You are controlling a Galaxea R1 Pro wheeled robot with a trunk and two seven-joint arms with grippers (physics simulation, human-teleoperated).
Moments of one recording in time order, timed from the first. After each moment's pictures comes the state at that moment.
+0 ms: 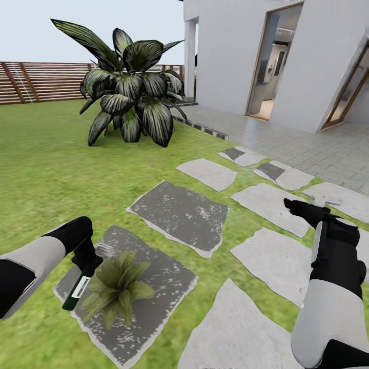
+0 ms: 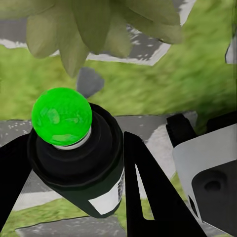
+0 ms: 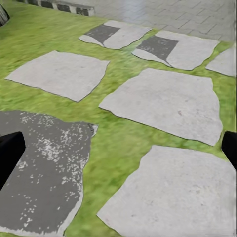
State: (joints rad) left arm -1.22 0.26 -0.64 -0.19 -0.47 1.00 -1.09; right arm -0.83 0.00 -0.60 -1.37 0.35 0.62 0.33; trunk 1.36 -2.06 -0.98
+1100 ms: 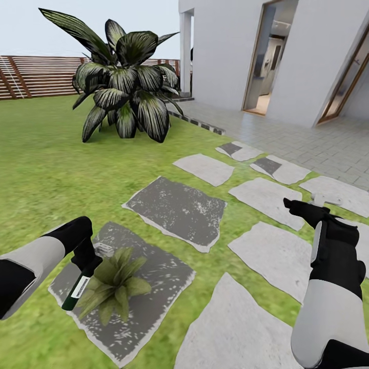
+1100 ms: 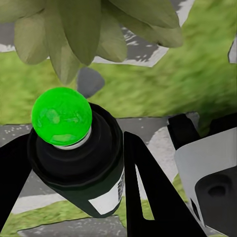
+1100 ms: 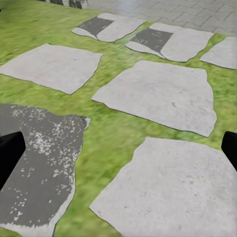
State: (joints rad) left arm -1.22 0.26 -0.64 -0.19 -0.47 1.00 -1.09; right arm -0.83 0.01 -0.60 -1.37 0.35 0.62 0.33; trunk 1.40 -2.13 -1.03
